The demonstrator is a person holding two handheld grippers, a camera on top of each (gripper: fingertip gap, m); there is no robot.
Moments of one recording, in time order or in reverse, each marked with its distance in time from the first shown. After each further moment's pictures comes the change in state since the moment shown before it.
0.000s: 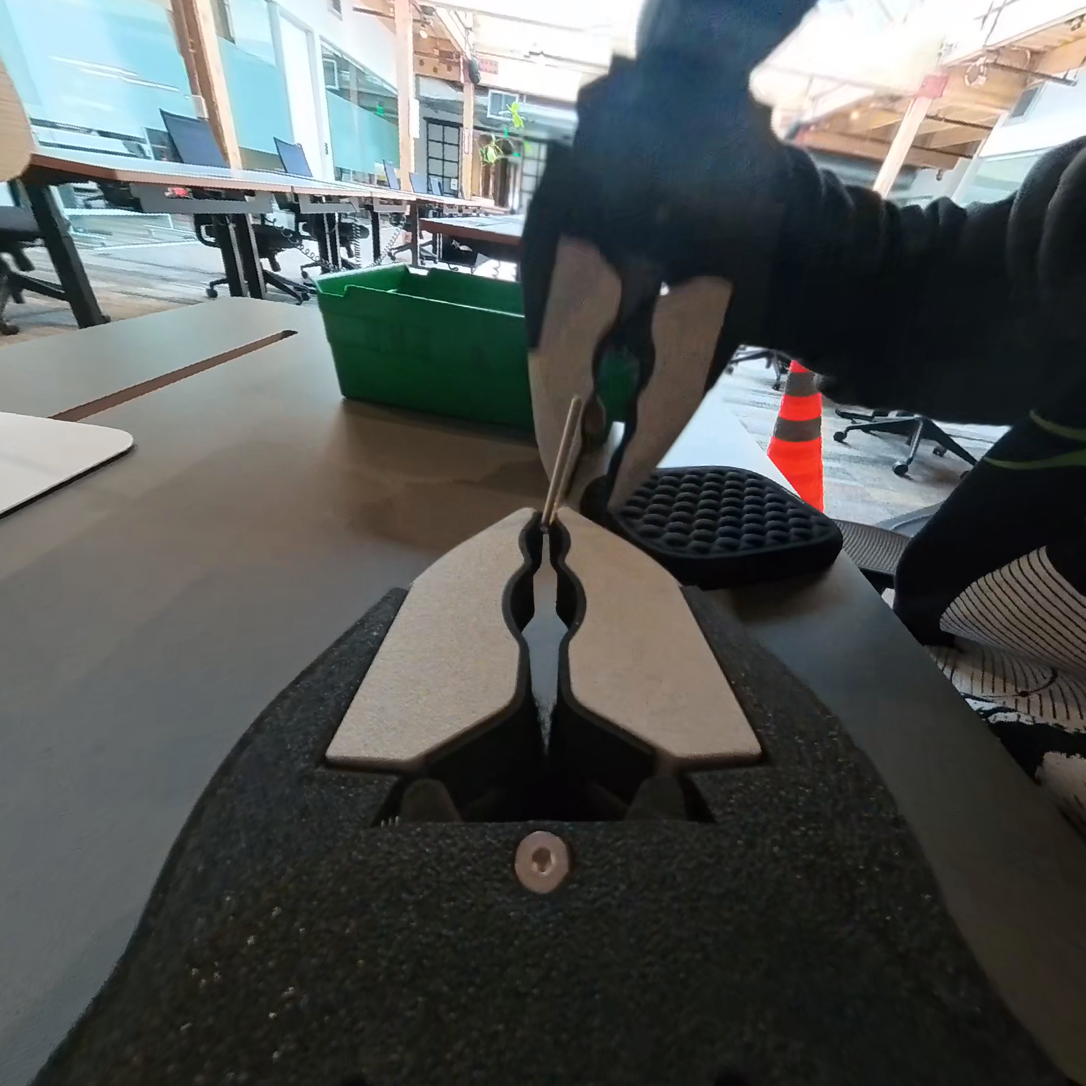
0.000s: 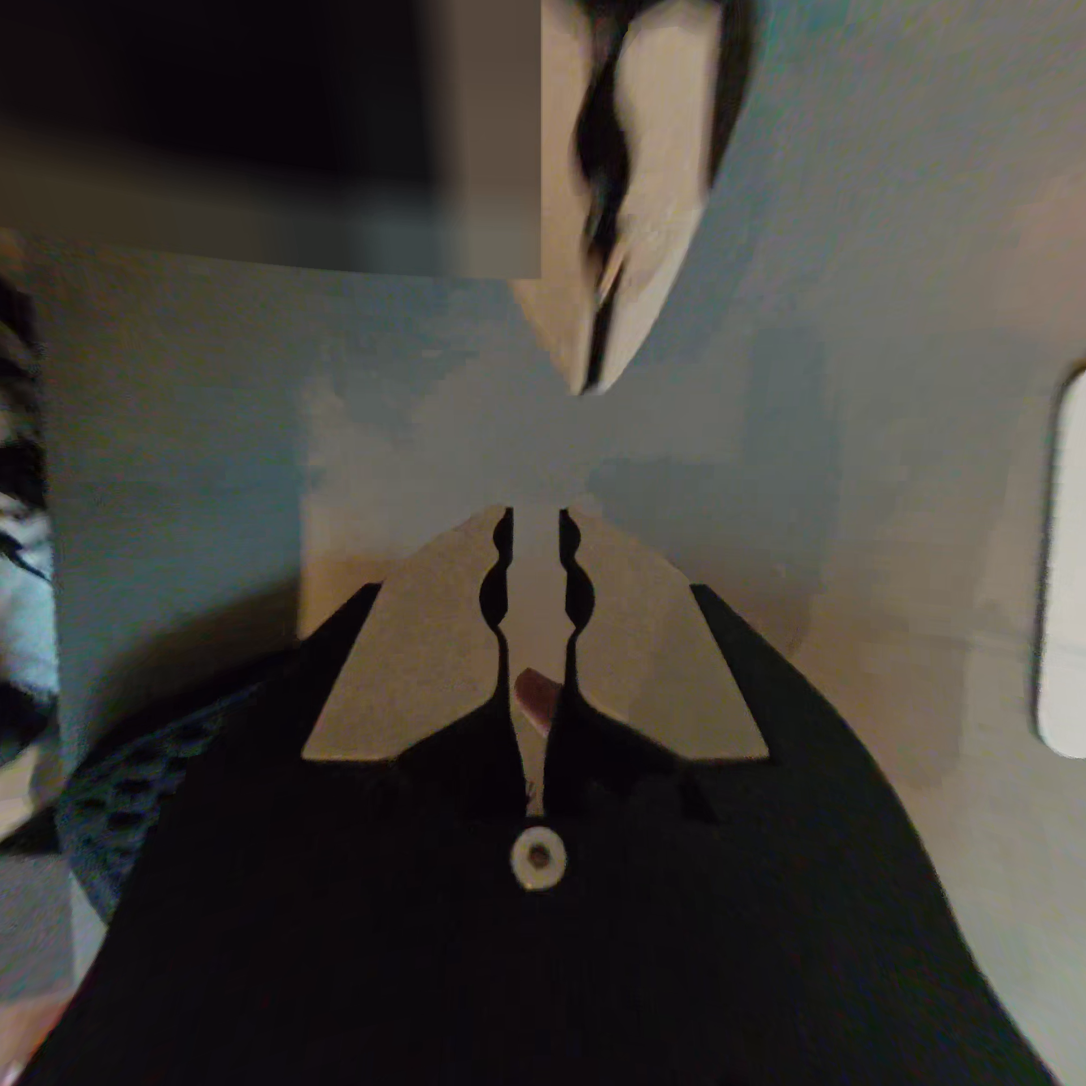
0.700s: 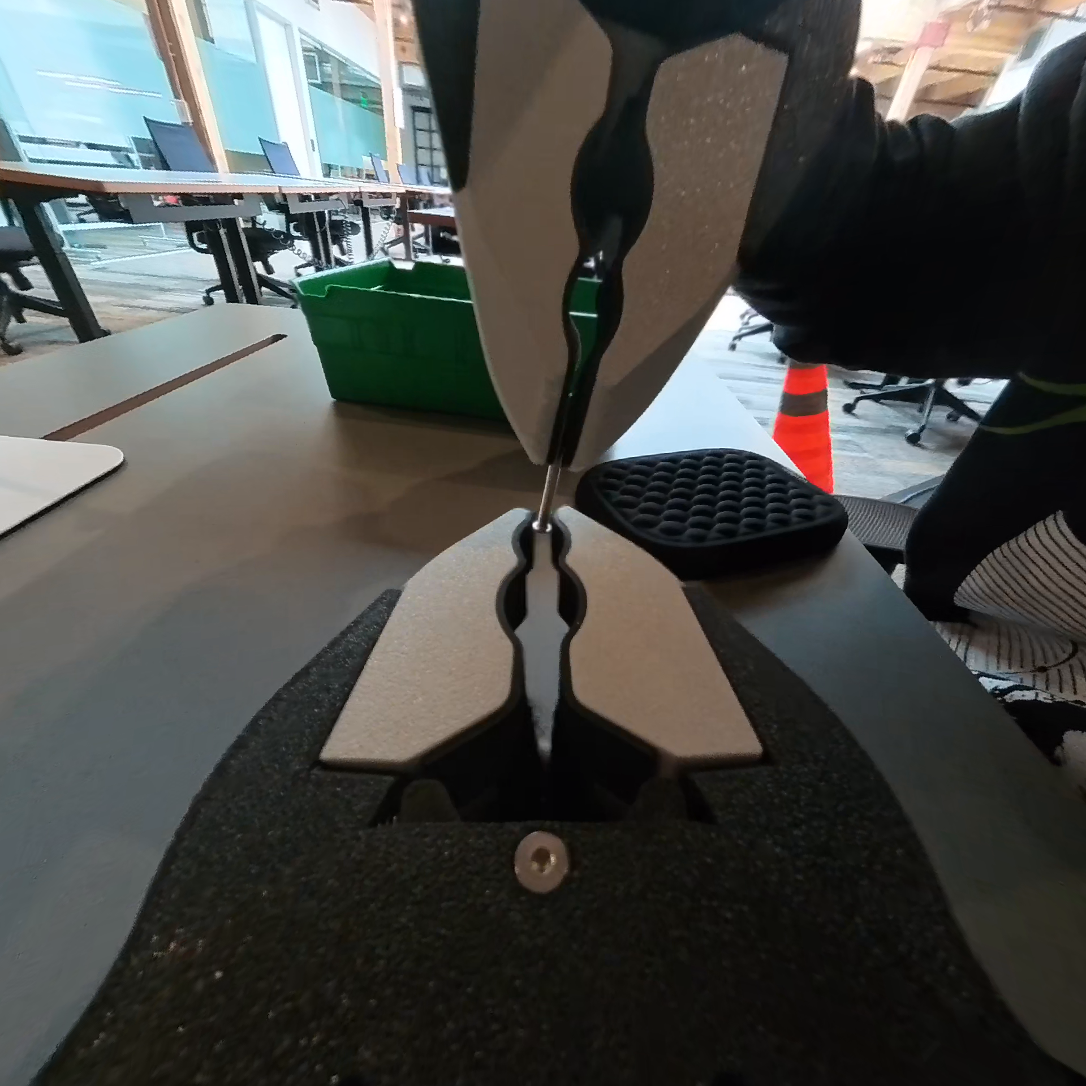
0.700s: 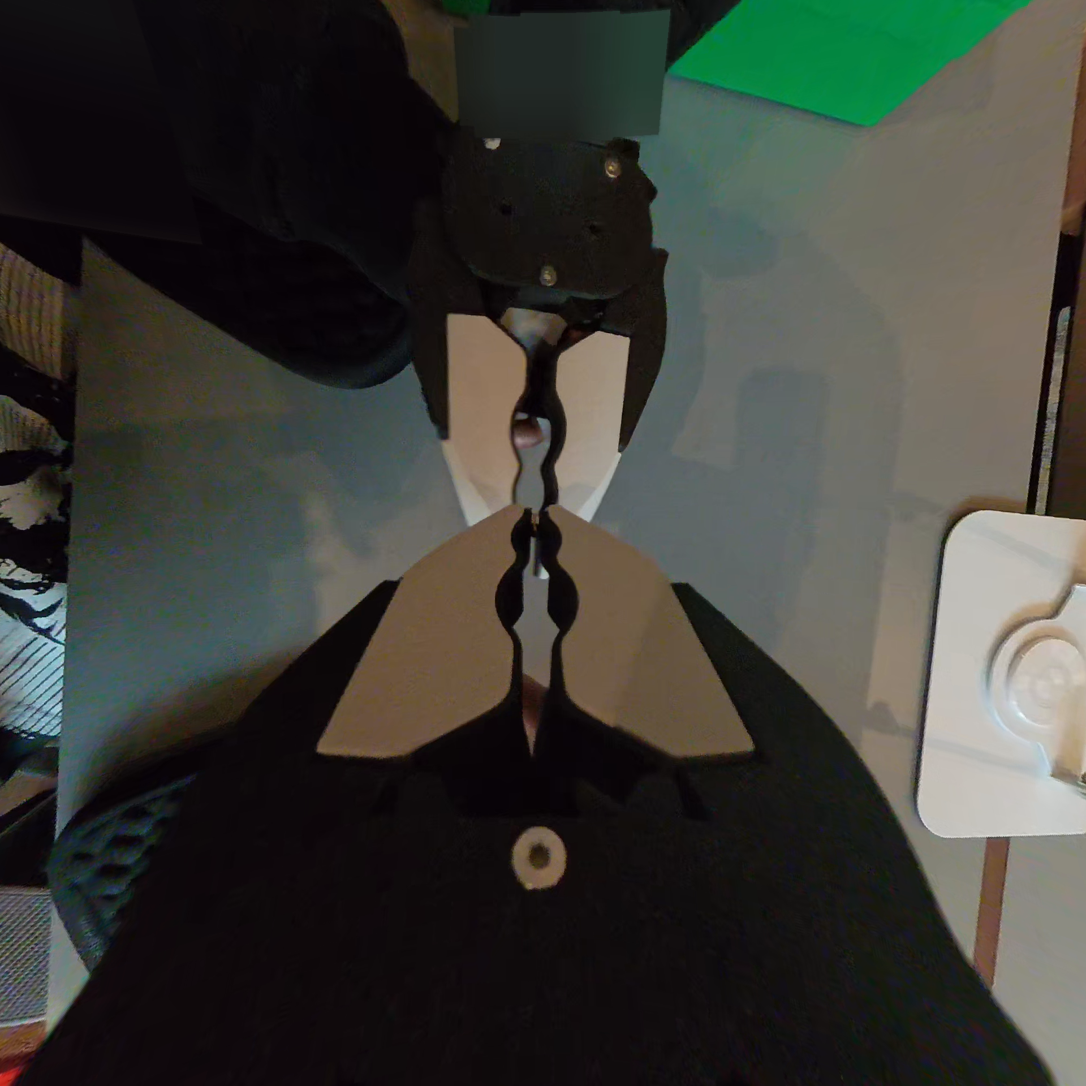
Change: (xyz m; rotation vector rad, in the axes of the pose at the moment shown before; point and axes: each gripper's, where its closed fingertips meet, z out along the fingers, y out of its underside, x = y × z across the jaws) left arm 0.007 0.003 0.005 -0.026 0.006 0.059; right arm 0.010 -0.064 -0.002 0.021 -0.002 -0.088
